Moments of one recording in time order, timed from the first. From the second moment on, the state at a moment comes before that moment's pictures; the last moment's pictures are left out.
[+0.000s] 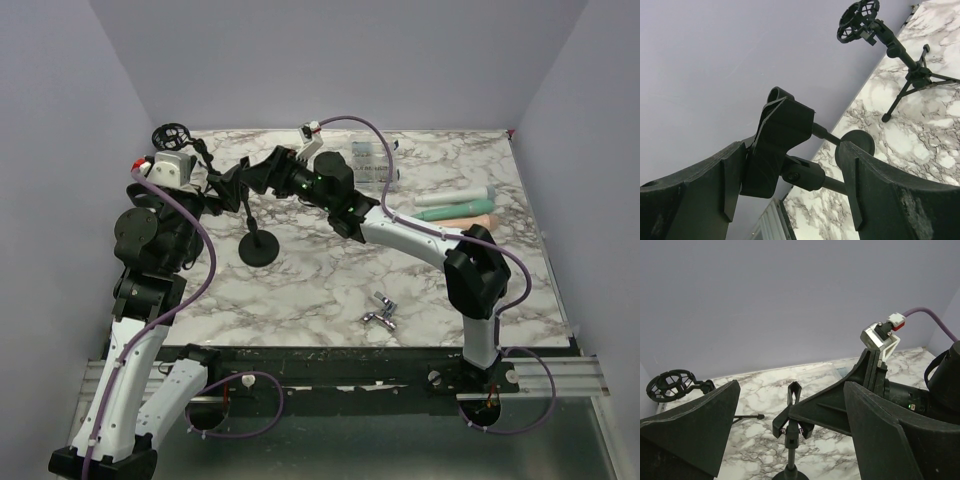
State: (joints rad) left arm -0.23 0.72 0.99 -0.04 0.05 -0.08; right arm 0.86 1.95 1.57 0.41 -0.12 0.82
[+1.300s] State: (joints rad) left arm -0.23 0.73 0.99 -0.04 0.05 -0.09; right arm 0.89 1.98 1.41 0.66 0.00 0.88
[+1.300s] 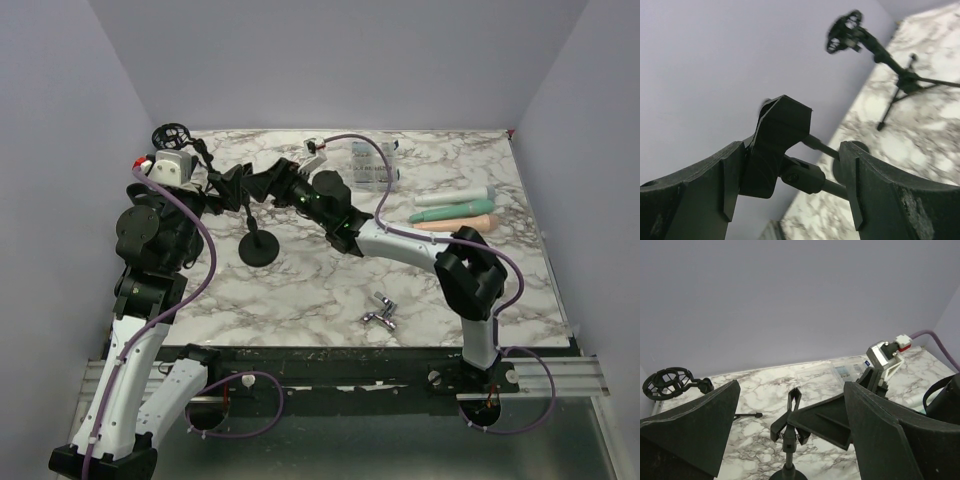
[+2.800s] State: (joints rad) left arm -0.24 0.75 0.99 -0.04 0.05 -0.11; right arm 0.91 1.49 1.35 -0.12 0.31 0.51
